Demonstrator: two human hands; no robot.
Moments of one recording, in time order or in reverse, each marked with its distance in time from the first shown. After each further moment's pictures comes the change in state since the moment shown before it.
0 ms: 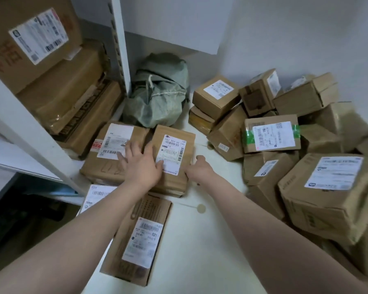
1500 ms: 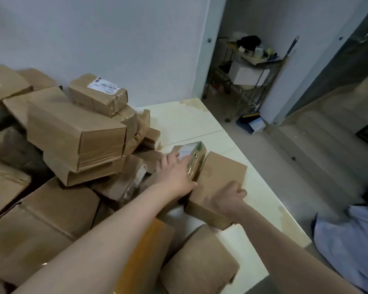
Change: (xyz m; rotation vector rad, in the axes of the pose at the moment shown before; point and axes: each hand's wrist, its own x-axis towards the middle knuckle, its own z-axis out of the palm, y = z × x) left_hand -0.280 0.698 0.220 0.108 -0.429 0.834; right_hand -0.072 0.631 -0.461 0.250 0.527 0.597
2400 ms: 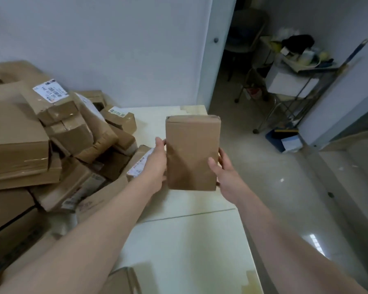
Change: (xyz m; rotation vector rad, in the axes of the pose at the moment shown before) left_hand 0.159 0.115 0.012 -1.356 0.295 -0.766; right_hand 0.210 -0.044 -0.144 0.697 -0.613 -0.416
